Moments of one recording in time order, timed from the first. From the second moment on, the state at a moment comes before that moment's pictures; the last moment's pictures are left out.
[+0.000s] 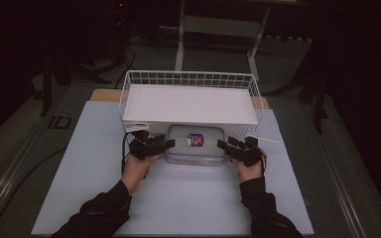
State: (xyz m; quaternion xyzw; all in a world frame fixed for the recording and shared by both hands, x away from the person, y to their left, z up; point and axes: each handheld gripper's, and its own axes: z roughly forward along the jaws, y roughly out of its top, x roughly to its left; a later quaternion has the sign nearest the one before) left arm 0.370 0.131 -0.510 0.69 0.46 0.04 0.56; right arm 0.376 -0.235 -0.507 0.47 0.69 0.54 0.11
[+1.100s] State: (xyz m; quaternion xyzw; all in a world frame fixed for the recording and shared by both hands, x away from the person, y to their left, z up) left arm 0.281 0.145 -0.500 0.75 0.38 0.06 0.55; right arm 0.311 -0.182 -0.493 0.36 0.78 0.52 0.04
